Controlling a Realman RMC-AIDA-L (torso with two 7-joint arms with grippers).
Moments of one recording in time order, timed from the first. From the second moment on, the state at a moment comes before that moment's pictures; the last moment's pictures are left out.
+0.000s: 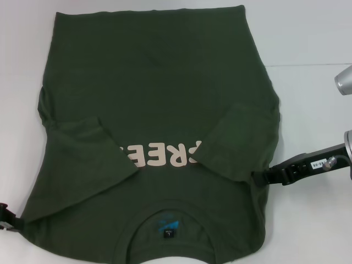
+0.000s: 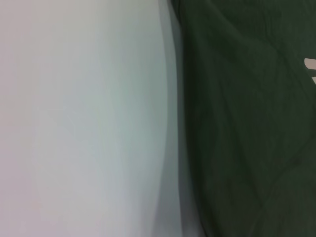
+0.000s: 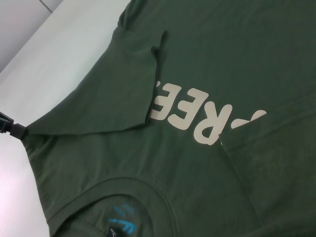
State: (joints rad) left arm -0.58 -2.02 0.42 0.96 2.83 1.72 -2.40; right arm 0.62 2.09 -0.80 -0.91 -2.40 -1.58 2.17
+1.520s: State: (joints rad) left arm -0.38 -2.06 0.24 0.87 2.62 1.95 -1.14; right arm 0.24 2.09 -0.43 -0.63 -2.08 -1.76 1.19
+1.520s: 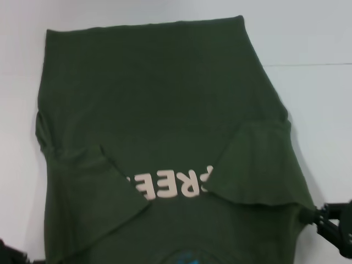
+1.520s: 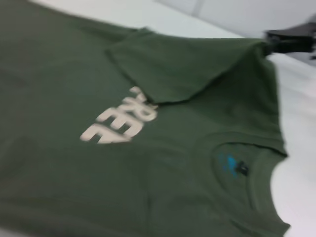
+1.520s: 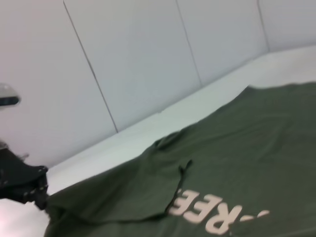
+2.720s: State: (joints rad) left arm -0.30 -2.05 -0.04 0.83 2.56 1.99 -0.99; right arm 0.19 2.08 -0.22 -0.58 -2.08 -1.85 1.03
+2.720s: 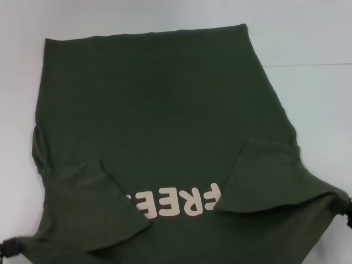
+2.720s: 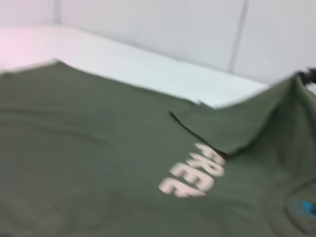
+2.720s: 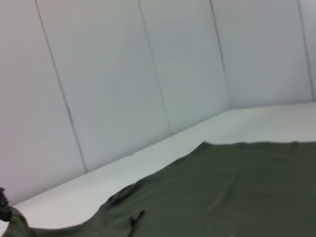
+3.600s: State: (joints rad) left arm -0.26 -2.06 -0.11 0.77 2.38 2.02 -0.93; right arm 0.20 2.09 0.00 -0.56 -2.08 -1.90 1.01
